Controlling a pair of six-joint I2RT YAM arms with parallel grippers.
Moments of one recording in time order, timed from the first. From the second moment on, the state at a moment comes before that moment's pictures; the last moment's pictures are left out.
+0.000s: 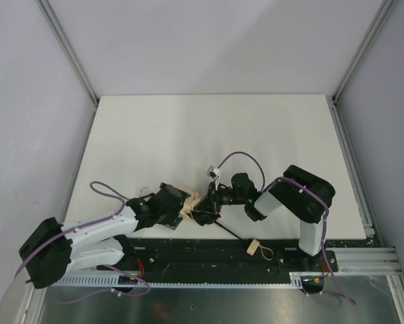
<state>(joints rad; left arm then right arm) -0.87 1.03 0.43 -0.41 -0.30 -1.95 0.83 1.90 0.55 1.09 -0.64 0.48</state>
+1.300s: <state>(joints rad) -0.84 1.31 0.49 -0.23 -0.23 -1.96 0.93 1.73 0.59 0.79 -0.41 0.33</state>
